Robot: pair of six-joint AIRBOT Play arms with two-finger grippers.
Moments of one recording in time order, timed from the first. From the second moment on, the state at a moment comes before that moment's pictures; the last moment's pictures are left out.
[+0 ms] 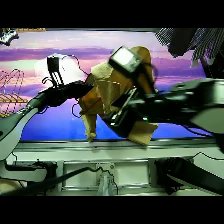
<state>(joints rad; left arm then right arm) -0.20 -1.53 0.93 -0.48 -1.85 -0.20 0.83 -0.97 1.52 -1.29 1.37 1.51</state>
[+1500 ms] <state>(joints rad) -0.30 -1.48 0.93 -0.41 -1.85 -0.20 0.50 -1.08 1.59 -1.46 1.24 0.57</state>
